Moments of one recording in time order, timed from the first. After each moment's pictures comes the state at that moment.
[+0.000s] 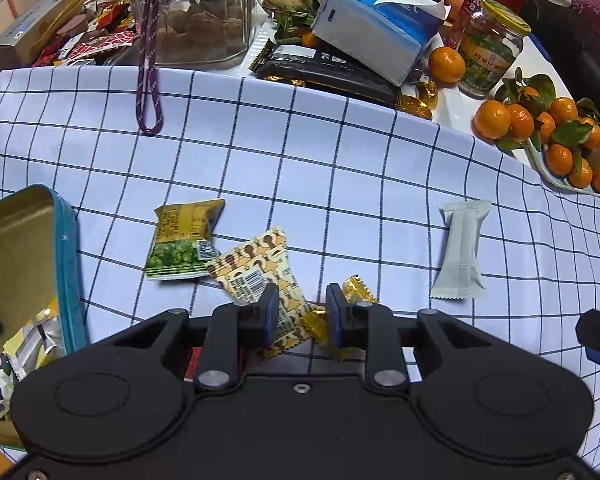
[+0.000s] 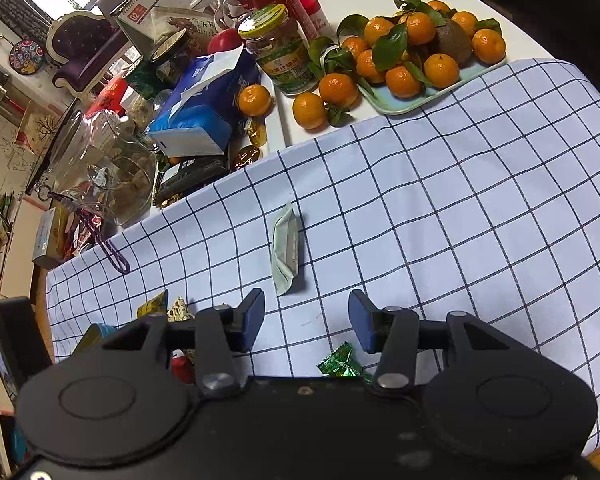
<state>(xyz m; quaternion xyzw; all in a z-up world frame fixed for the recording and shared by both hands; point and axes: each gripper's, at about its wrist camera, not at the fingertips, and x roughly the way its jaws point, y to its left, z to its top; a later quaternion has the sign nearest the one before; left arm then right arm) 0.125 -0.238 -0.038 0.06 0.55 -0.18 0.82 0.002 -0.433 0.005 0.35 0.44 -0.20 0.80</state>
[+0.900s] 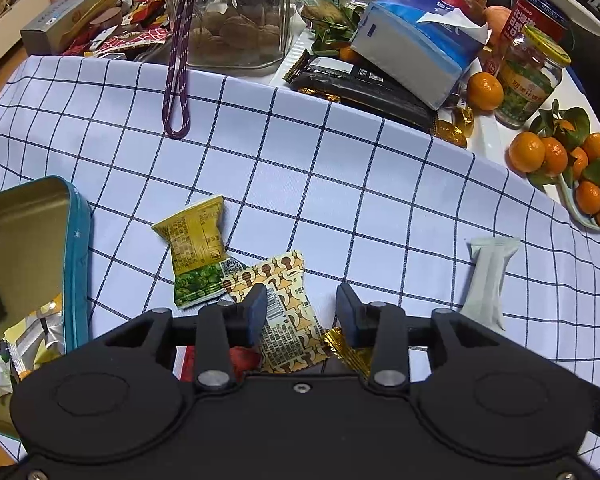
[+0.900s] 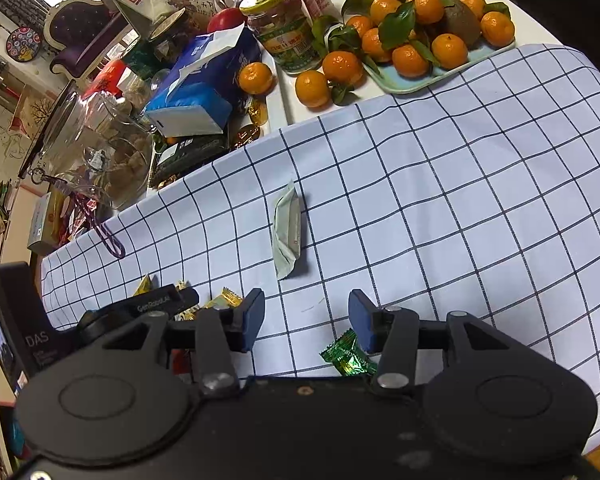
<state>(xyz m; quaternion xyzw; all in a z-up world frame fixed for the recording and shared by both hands) 0.133 -0.240 -0.044 0.03 0.54 -0.12 0.83 0.011 -0.426 -0.005 0.35 0.46 -0.18 0.79</state>
